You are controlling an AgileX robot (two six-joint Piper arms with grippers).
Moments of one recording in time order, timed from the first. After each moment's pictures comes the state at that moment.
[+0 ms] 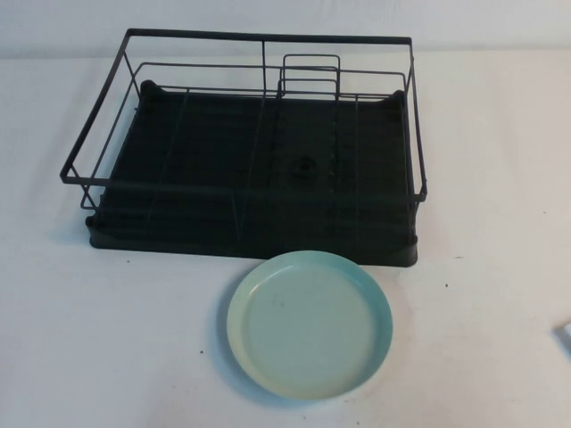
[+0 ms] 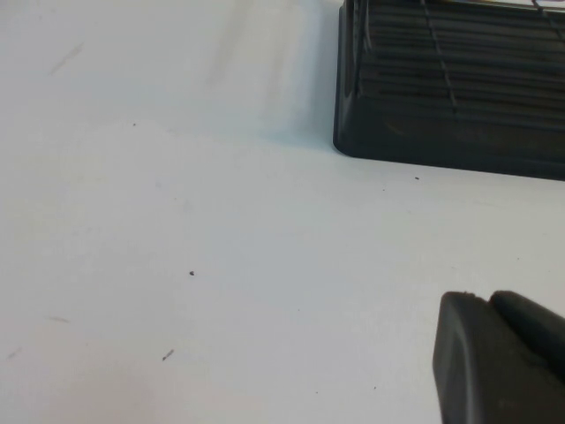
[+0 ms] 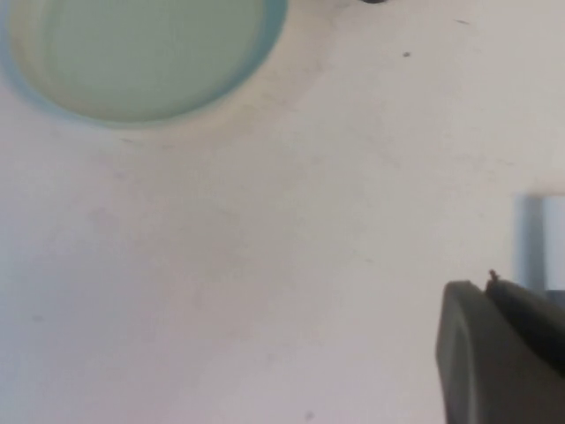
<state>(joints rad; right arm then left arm) 0.53 0.53 -0.62 -0.02 0.95 0.04 -0.09 -0.01 0.02 0.08 0.35 -0.06</state>
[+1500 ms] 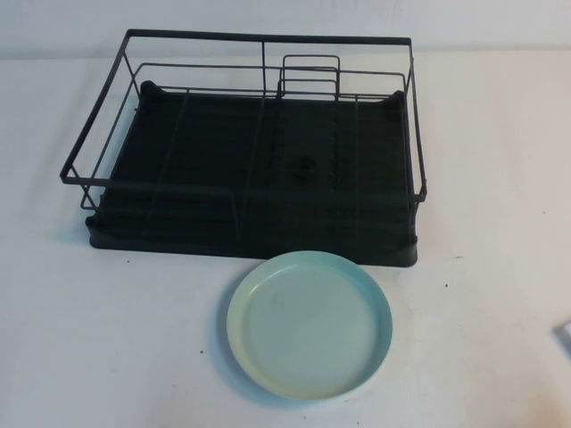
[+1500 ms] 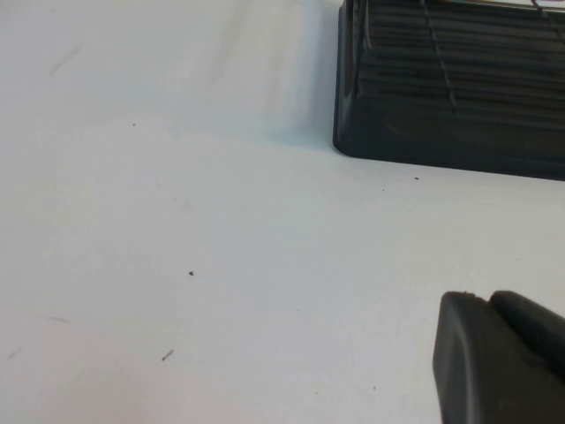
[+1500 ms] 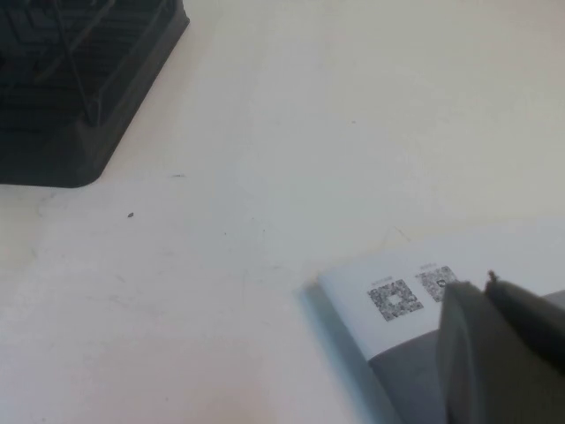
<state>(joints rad) -0.03 -0.01 0.03 0.23 0.36 -0.21 -0.09 -0.01 0.02 0.08 0.35 -0.06</state>
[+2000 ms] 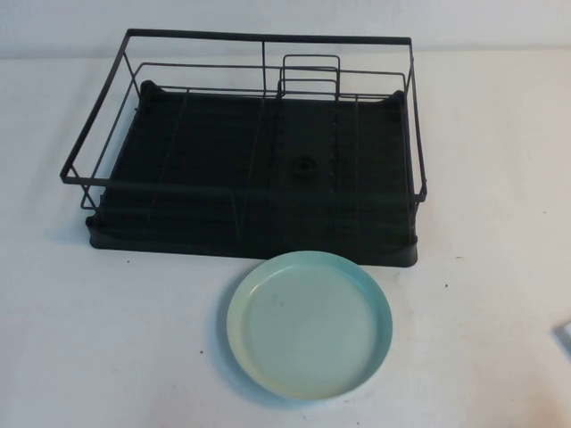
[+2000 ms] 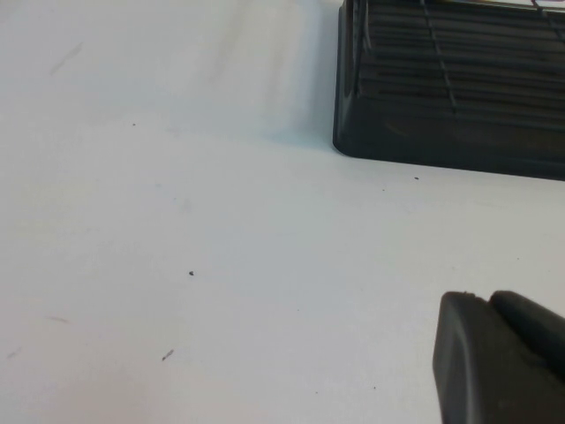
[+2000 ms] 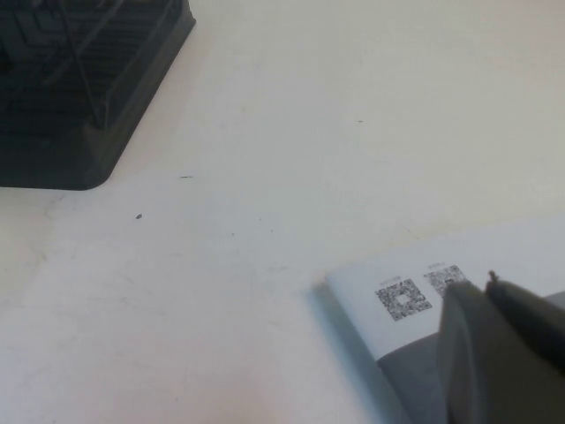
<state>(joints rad) -0.03 -0.01 0.03 0.25 0.36 -0.22 -0.09 -0.01 0.02 0.08 0.35 -0.06</state>
